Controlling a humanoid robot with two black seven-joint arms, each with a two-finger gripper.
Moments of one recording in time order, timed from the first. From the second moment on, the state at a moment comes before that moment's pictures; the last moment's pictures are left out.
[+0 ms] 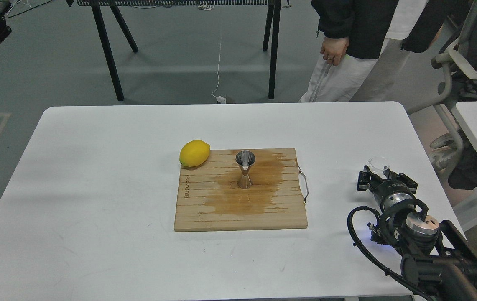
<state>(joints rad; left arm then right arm) -1.04 0.62 -0.90 -0.38 0.43 -0.49 -0.19 0.27 -0.03 1.45 0.83 0.35 -0.07 0.07</state>
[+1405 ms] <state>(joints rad) -1.05 0.61 -0.90 -0.38 0.43 -0.49 -0.20 0.37 -0.26 1.35 1.16 0.31 0.01 0.06</state>
